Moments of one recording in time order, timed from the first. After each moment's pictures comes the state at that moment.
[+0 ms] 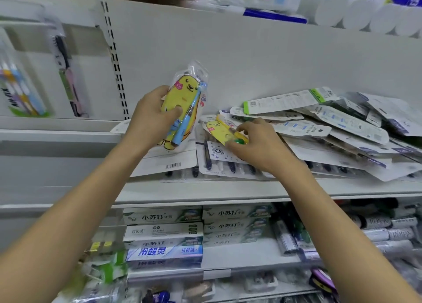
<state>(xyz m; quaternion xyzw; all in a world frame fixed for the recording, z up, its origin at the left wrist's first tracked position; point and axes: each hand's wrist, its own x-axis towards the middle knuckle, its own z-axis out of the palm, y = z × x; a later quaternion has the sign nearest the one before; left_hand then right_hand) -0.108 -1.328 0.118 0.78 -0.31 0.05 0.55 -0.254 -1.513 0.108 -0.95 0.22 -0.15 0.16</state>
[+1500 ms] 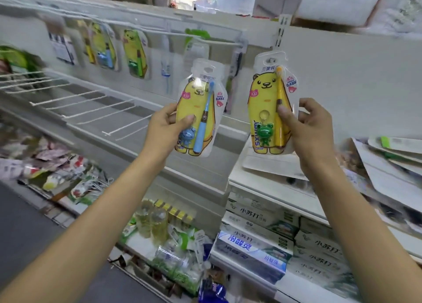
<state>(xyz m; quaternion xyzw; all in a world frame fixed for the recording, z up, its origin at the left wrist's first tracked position) -0.127 -1.080 0.086 0.65 -0.11 0.12 0.74 -0.179 -1.332 0.132 -0.75 -0.02 -0.28 0.60</state>
